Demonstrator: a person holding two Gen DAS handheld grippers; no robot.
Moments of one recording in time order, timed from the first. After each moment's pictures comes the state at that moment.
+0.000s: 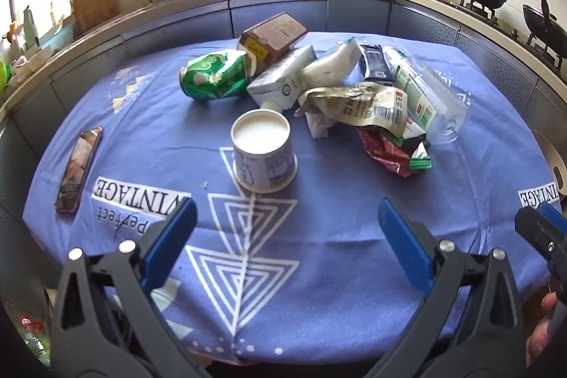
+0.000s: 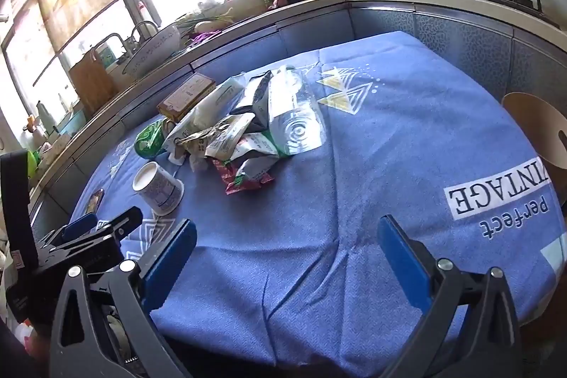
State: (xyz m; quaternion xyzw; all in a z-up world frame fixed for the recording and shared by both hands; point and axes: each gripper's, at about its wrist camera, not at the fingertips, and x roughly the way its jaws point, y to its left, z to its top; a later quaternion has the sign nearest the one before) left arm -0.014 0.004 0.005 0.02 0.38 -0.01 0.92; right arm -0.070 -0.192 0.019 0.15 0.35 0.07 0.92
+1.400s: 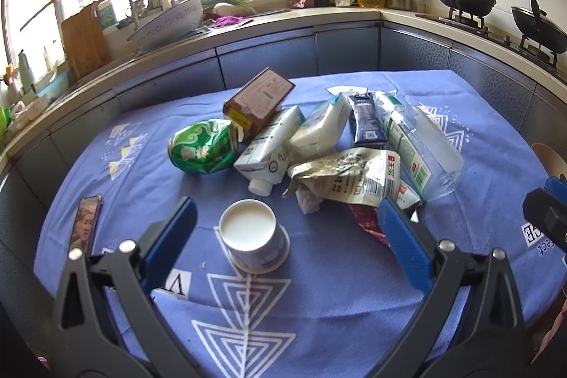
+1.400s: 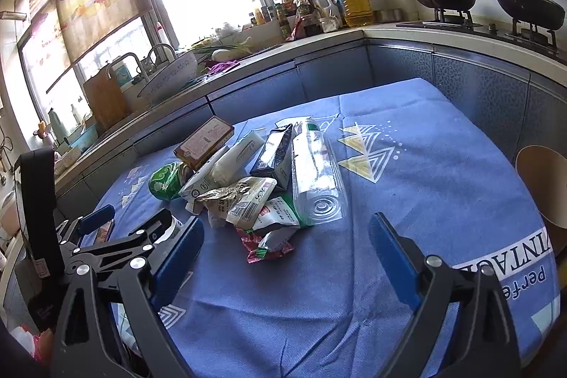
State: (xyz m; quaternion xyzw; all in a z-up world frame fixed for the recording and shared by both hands) left arm 0.028 -0.022 0.037 0.07 0.32 -0.02 0.94; right arm -0.040 -0.192 0.069 0.14 0.29 0.07 0.94
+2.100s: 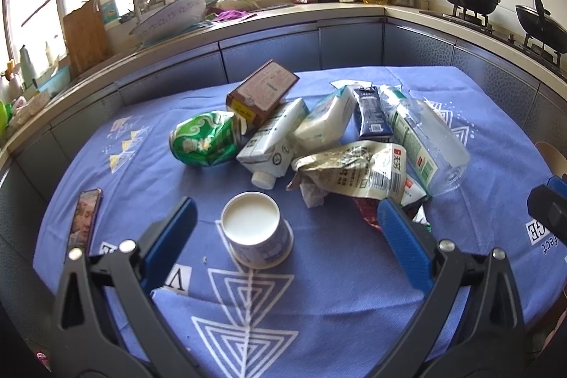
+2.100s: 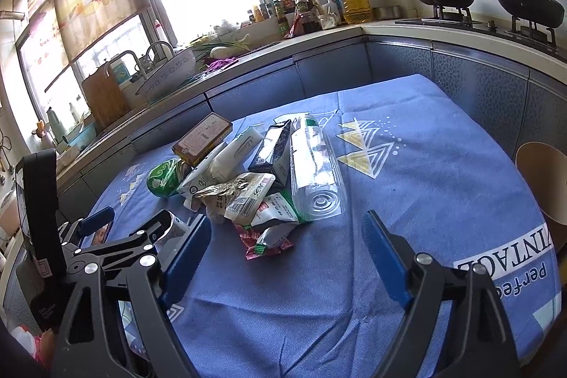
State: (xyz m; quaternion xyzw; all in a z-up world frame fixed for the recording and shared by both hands) left arm 0.029 -0.018 0.031 0.07 0.33 -0.01 0.94; right arm -0.038 -0.192 0.065 0.14 0.30 0.07 0.94
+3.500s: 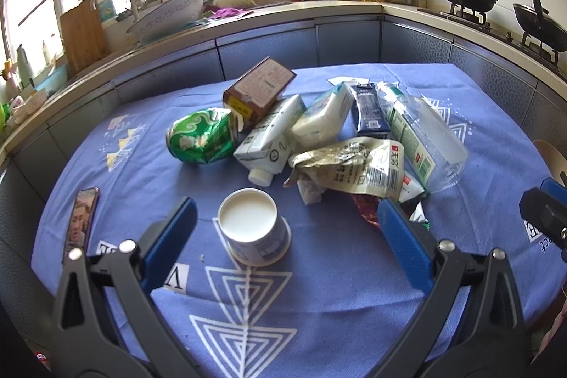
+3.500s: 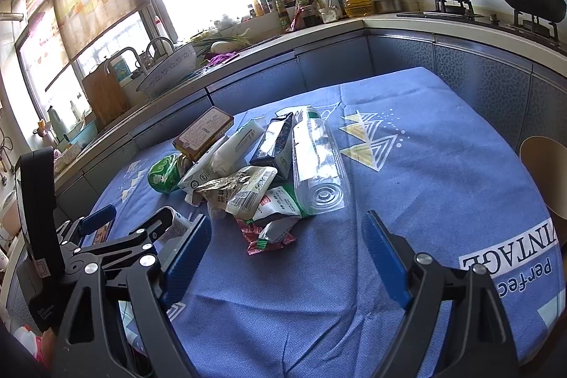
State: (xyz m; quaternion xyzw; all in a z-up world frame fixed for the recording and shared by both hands) left arm 0.026 -0.020 0.029 0.06 0.33 -0.02 0.94; right arm -0.037 -0.189 0.060 0.14 0.31 0.07 0.94
